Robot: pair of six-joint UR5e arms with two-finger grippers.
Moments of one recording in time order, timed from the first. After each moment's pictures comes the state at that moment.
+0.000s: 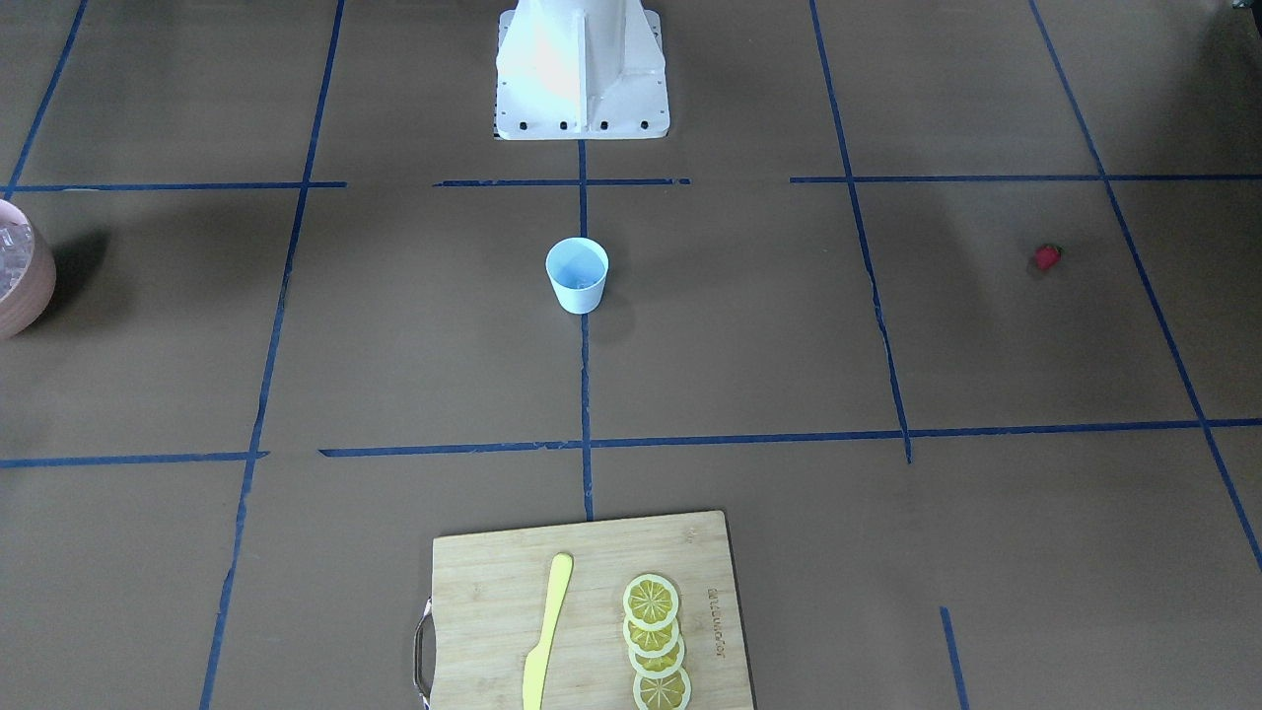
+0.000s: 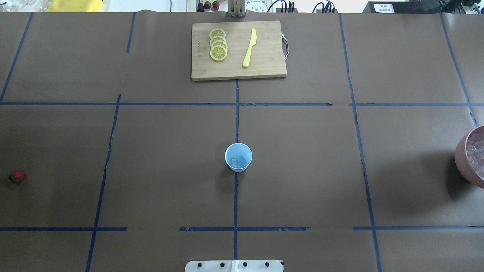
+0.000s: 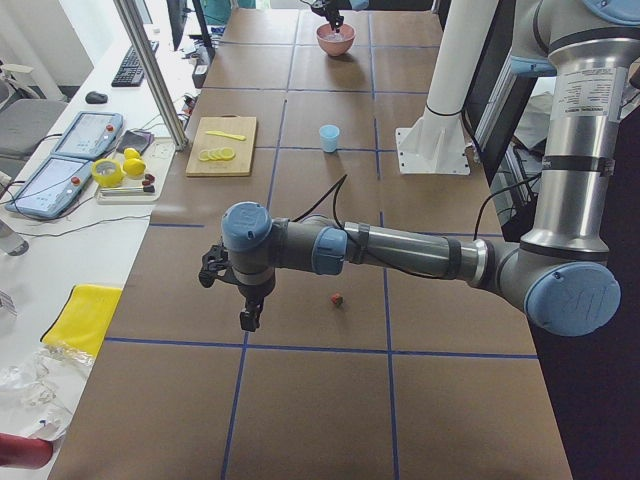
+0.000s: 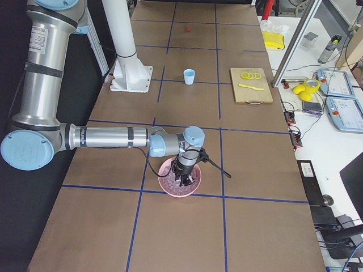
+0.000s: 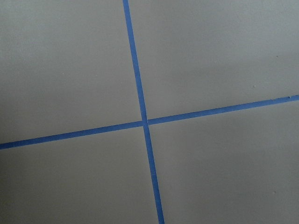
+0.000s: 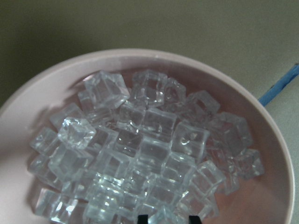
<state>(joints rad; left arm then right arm) -1.57 -1.61 -1.67 -1.56 -2.37 0.08 1.23 -1.78 1.76 -1.49 2.19 -0.45</state>
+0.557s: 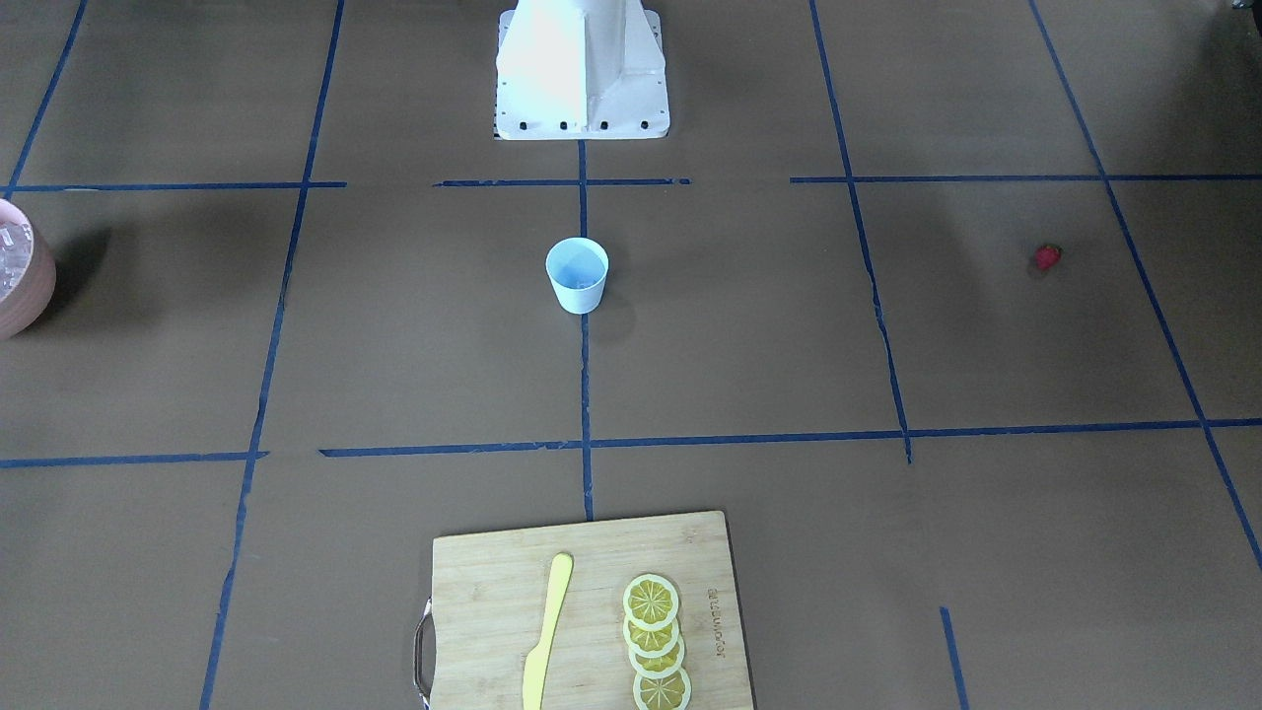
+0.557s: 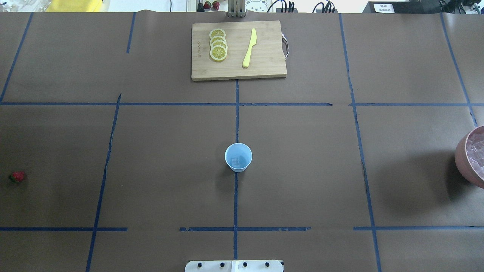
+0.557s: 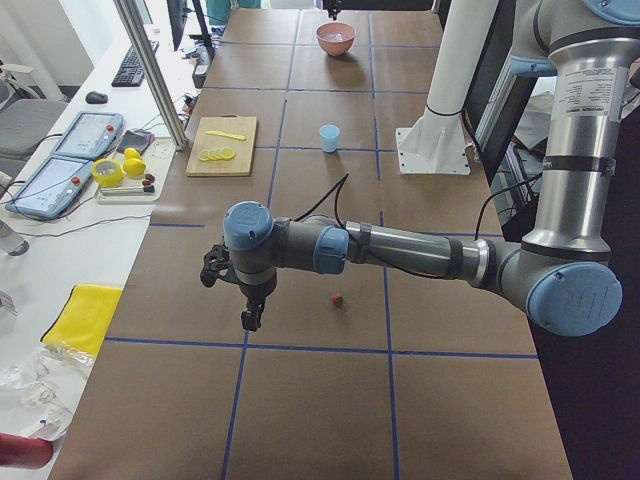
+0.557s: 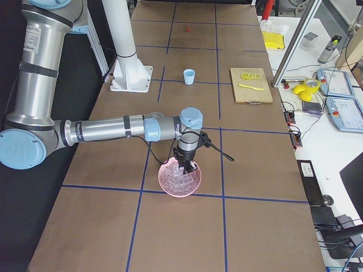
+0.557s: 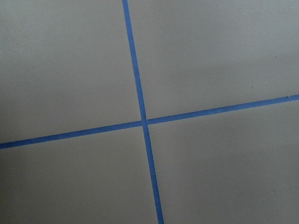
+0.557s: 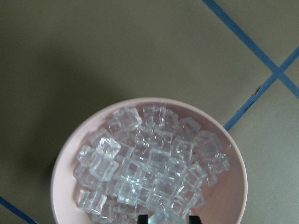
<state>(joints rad) -1.57 -1.61 -1.68 -1.55 -2.37 0.08 1.32 -1.76 1.96 -1.65 2.20 -0.44</state>
